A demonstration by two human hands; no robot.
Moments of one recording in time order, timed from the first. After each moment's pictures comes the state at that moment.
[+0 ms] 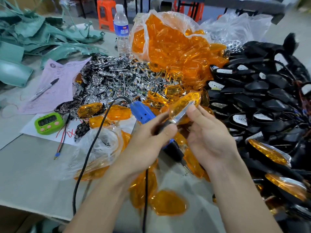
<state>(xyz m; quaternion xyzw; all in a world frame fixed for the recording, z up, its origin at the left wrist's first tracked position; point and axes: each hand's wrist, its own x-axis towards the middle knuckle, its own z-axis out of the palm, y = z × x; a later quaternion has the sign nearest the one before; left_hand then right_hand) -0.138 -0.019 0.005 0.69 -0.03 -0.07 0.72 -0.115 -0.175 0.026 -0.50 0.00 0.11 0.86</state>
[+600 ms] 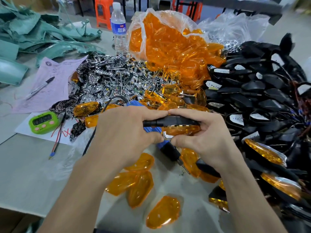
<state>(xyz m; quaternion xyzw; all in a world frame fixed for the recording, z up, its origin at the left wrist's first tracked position) -0.146 0.006 0.062 0.95 -0.07 0.13 0.27 -0.111 -0.206 0.021 -0.77 -0.21 0.01 0.61</state>
